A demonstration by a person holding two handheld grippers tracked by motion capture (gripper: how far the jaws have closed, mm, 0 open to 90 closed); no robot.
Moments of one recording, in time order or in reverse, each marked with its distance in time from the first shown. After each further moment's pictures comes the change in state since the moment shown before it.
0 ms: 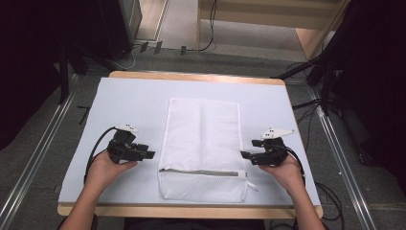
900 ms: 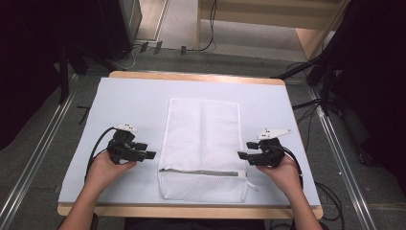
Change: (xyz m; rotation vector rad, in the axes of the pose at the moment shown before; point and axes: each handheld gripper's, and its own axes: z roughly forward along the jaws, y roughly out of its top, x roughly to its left) left arm 0.001 0.000 0.002 -0.017 -0.013 -0.006; right arm 0.011 0.005 0.002 0.018 0.021 -0.010
